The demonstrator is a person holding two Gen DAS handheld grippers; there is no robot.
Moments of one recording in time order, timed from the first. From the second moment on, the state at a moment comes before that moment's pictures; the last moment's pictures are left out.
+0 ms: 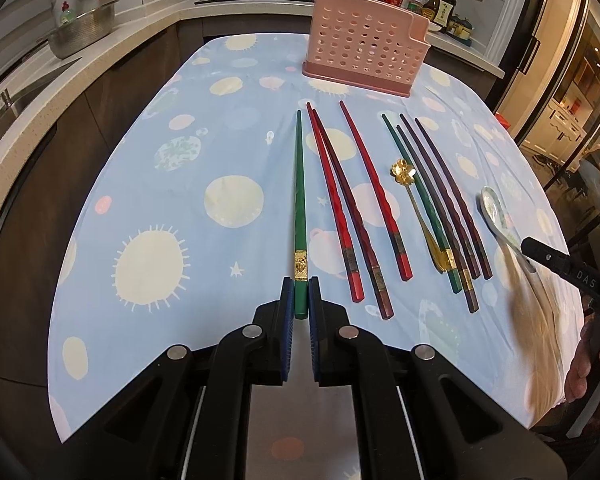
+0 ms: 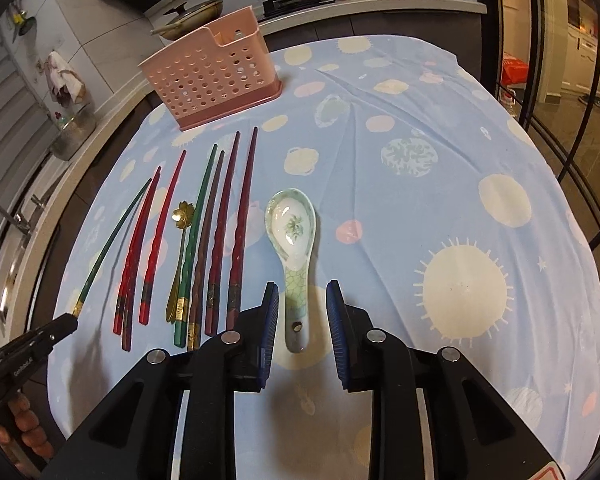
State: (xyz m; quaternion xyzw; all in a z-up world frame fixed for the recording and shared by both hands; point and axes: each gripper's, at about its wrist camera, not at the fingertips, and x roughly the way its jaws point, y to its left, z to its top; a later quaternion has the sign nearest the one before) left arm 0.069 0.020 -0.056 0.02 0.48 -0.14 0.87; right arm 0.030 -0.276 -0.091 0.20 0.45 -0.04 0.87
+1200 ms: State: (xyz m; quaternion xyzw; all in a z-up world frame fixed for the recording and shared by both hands) left arm 0.076 0.036 0.002 0.00 0.41 -0.14 0.90; right arm 0.030 -0.260 -0.010 0.10 0.36 -0.05 0.93
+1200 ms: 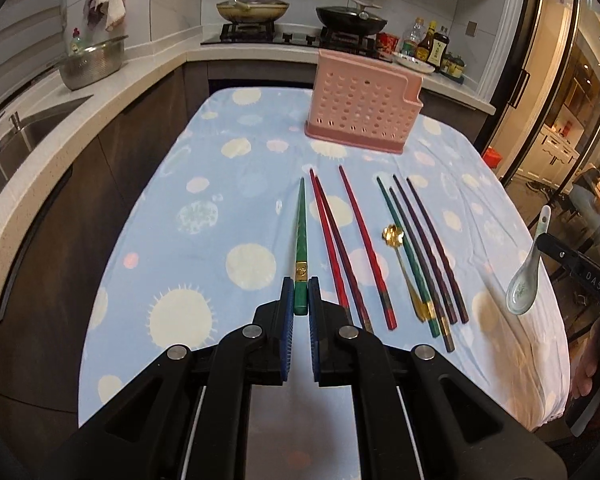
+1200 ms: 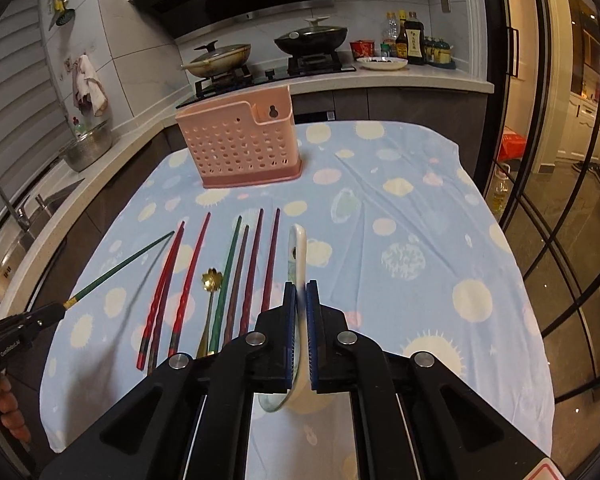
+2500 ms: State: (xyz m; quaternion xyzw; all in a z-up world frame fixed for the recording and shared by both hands) left arm 0.301 -0.043 0.252 0.00 0.16 -0.17 0.97; right arm 0.307 -0.283 0.090 0.09 0.30 -0.04 0.95
